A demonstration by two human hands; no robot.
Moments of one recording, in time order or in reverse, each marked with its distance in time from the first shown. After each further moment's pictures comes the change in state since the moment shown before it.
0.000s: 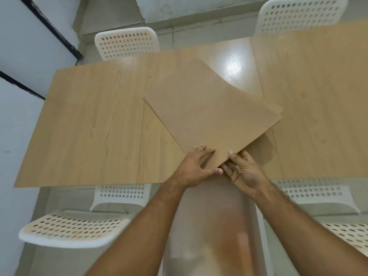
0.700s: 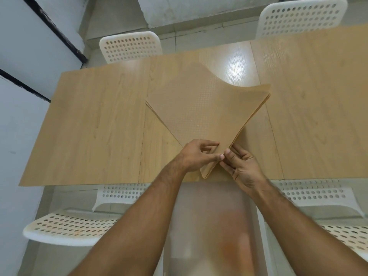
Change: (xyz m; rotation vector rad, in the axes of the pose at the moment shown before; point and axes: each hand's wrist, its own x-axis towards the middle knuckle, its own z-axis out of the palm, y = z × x) left_hand 0.018 0.023 -0.028 -0.205 -0.054 -0.024; right_hand -0.003 -0.002 0.009 -0.177 -0.010 -0.093
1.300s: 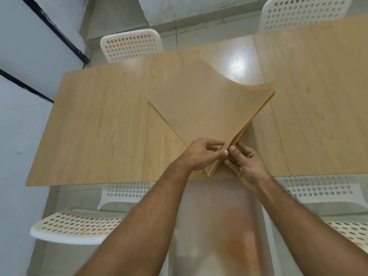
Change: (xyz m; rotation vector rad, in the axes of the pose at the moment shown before) left_hand 0.001 0.002 0.005 0.059 -0.014 -0.029; right_hand 0.001 0.003 -0.005 -0.035 0.045 -0.004
